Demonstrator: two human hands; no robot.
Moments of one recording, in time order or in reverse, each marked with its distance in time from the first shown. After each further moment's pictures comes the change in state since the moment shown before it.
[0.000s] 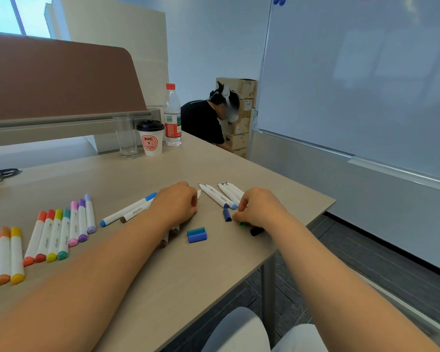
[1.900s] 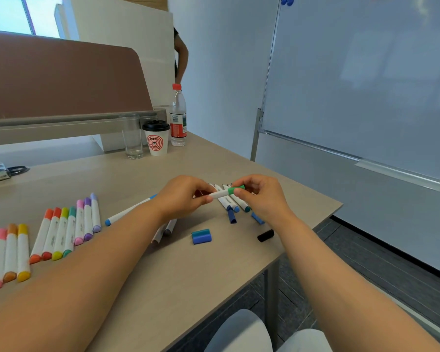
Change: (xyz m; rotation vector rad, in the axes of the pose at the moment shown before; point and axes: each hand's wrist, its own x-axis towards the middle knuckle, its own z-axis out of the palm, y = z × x) left_hand -0.007 -0.001 -0.021 -0.329 0.081 0.220; right_hand 0.004 -0.001 0.004 0.773 0.275 -0.287
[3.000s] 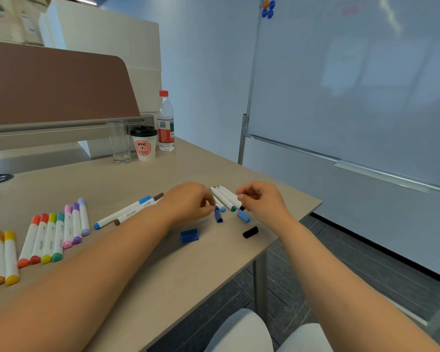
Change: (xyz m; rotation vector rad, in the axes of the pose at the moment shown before) left_hand 0.003 0.032 0.010 0.229 -0.095 0.024; right_hand -0.018 0.008 -0.028 -0.114 0.036 0.110
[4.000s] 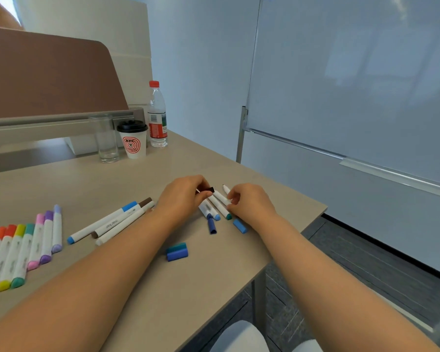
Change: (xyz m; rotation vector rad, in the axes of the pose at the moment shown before) left_hand 0.047 -0.009 0.022 -0.269 0.218 -0.167; right_hand 0.056 0.019 0.020 -0.567 -0.124 0.021
